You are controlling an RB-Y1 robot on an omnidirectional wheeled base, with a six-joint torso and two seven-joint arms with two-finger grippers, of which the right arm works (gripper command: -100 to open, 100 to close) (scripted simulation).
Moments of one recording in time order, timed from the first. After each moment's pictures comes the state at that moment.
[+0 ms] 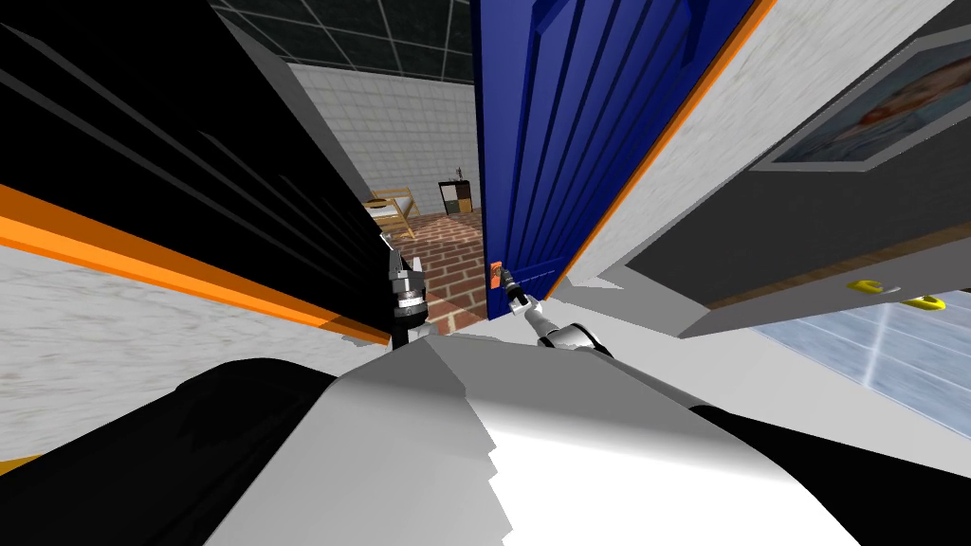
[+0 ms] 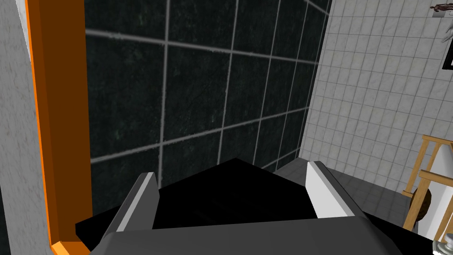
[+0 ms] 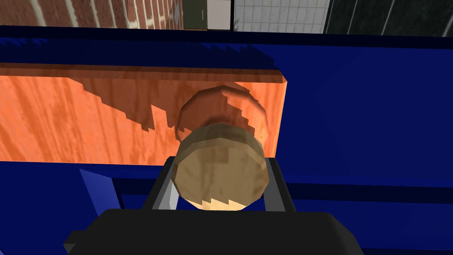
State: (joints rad) arm -0.57 0.00 0.27 -0.55 0.04 -0.54 -0.20
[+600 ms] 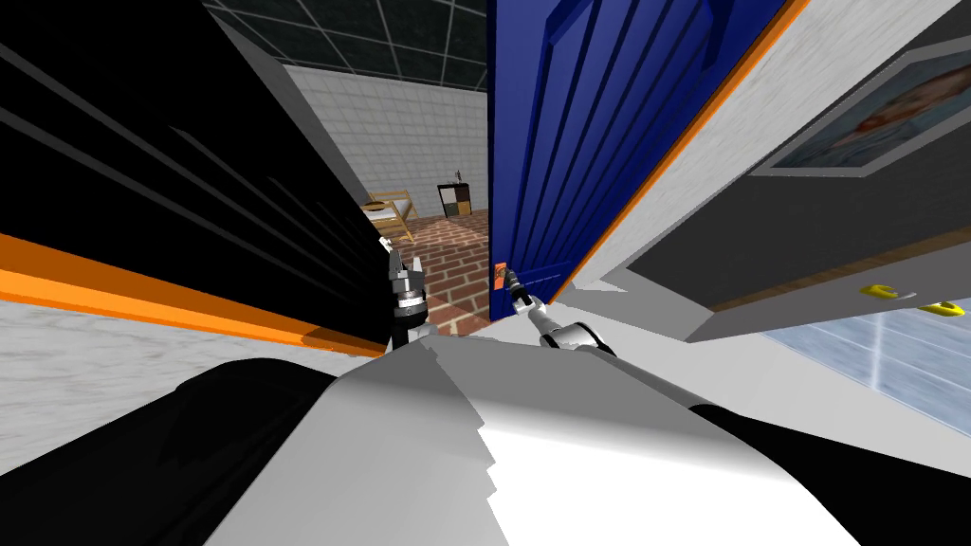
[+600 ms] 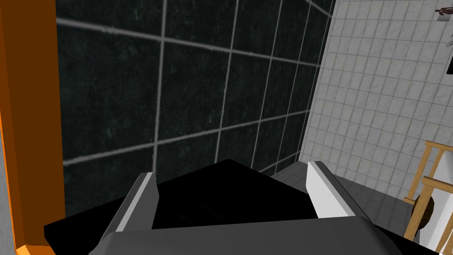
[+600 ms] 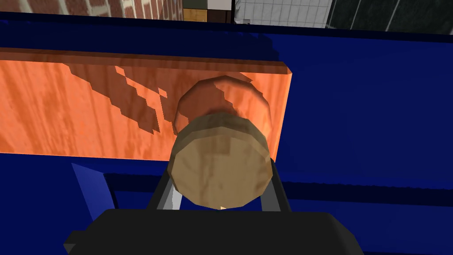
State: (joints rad) arm -0.58 -0.02 0.23 -0.49 0.02 -0.56 -0.18
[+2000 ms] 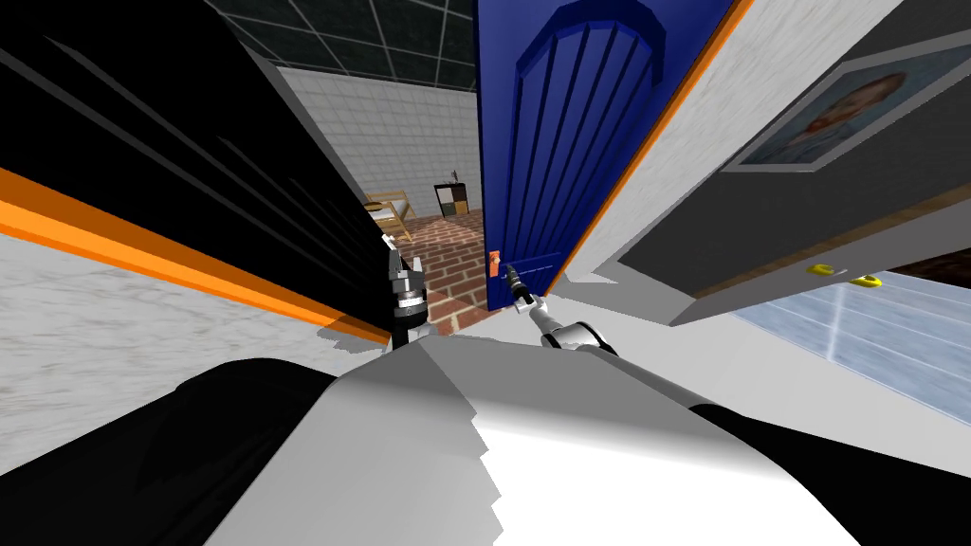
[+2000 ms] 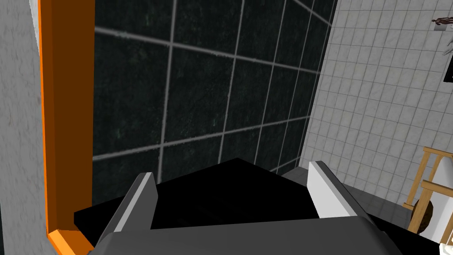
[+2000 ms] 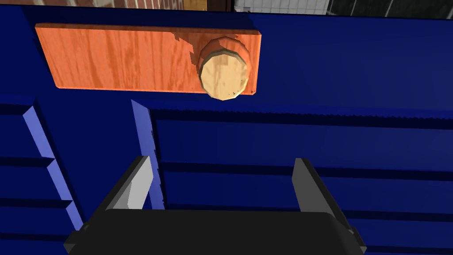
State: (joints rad) arm -0.58 -0.04 0.22 -0.51 0.02 -0.55 -0.19
